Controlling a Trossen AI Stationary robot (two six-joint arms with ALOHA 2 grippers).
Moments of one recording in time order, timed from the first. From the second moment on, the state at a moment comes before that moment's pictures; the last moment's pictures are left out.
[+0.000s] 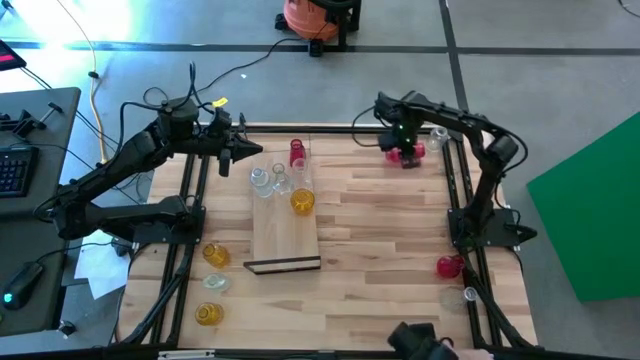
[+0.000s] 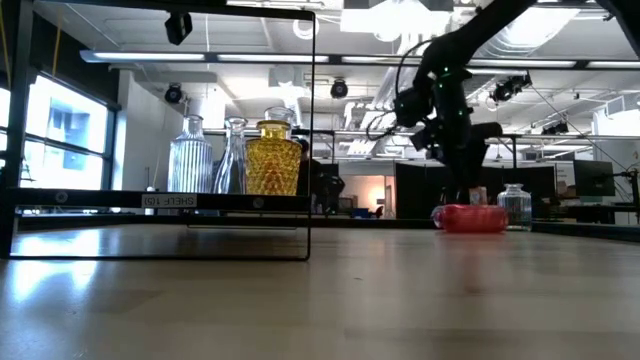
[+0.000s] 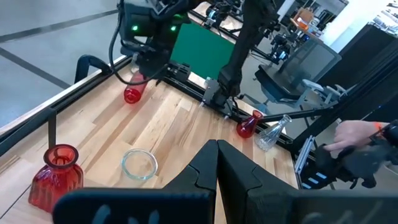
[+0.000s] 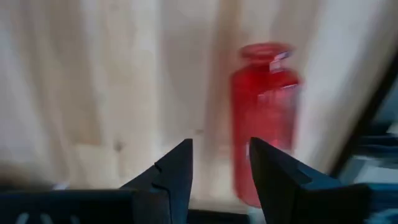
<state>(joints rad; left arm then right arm) 0.61 0.86 1.01 -0.47 0.49 -0.30 -0.79 1.83 1.41 -1.26 0.07 -0.88</state>
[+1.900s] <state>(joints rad) 0.51 0.85 1.01 -0.47 0.39 -0.36 -0.79 2.06 1.43 -1.07 0.06 -0.87</state>
